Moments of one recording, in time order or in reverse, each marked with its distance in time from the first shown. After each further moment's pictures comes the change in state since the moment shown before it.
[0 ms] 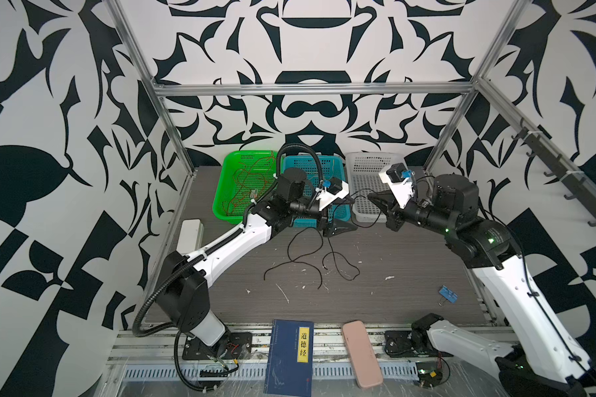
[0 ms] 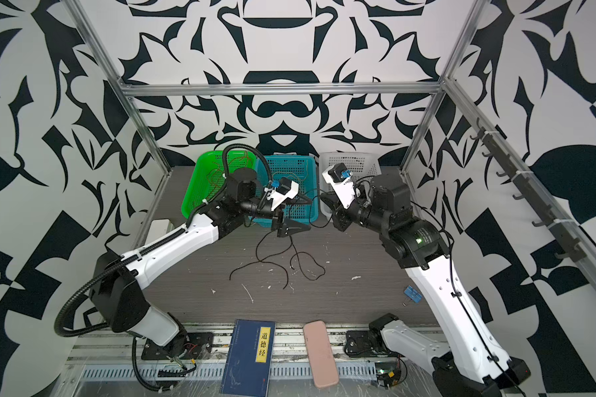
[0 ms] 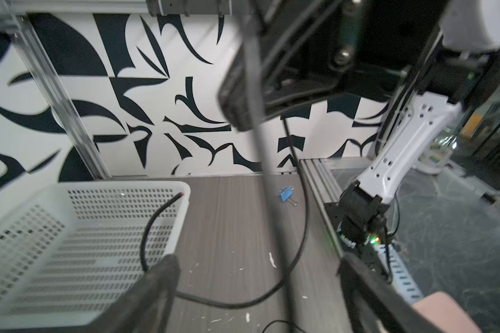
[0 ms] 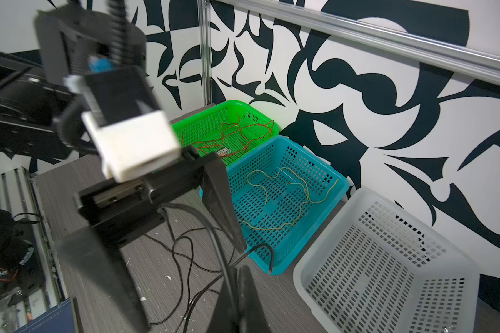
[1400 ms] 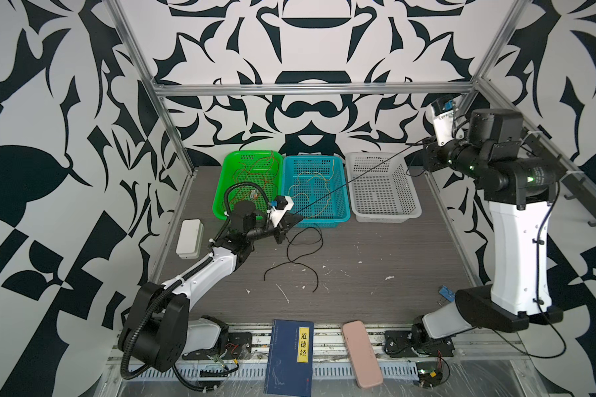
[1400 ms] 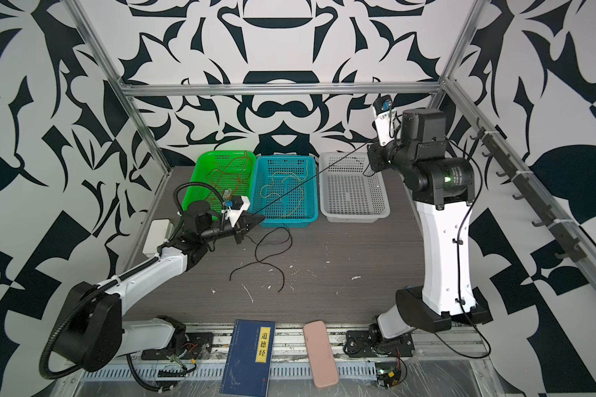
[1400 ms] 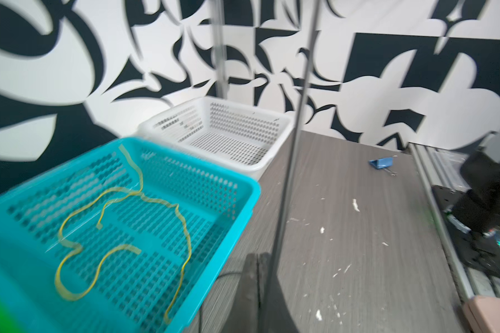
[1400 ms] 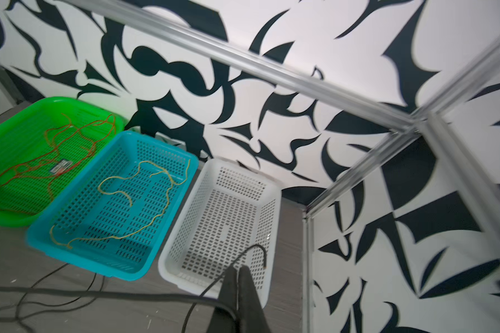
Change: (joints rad) left arm 0.341 -0.296 -0.681 0.393 -0.203 -0.071; right arm -0.284 0.498 0.969 -0.479 0.413 -0.055
